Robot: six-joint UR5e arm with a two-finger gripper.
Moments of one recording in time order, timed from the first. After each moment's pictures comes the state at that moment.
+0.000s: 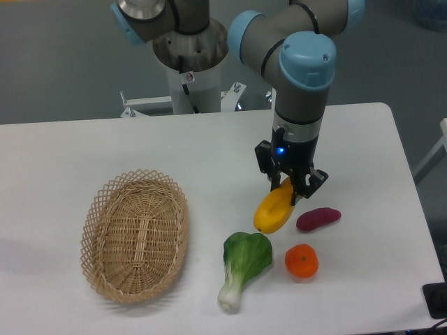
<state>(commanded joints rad) 2.55 -1.82 -1.59 -1.10 1.45 1.27</state>
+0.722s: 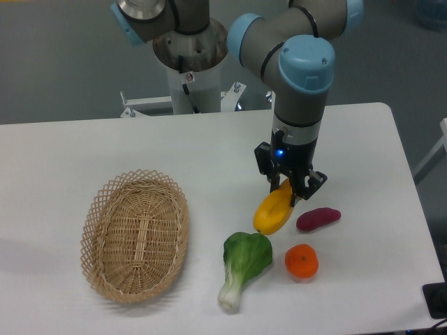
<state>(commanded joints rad) 2.55 -1.85 -1.60 -1.05 1.45 1.27</state>
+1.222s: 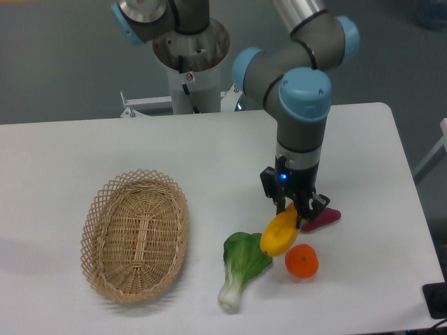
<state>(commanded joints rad) 2.55 -1.93 -1.73 -0.82 1.45 1.36</state>
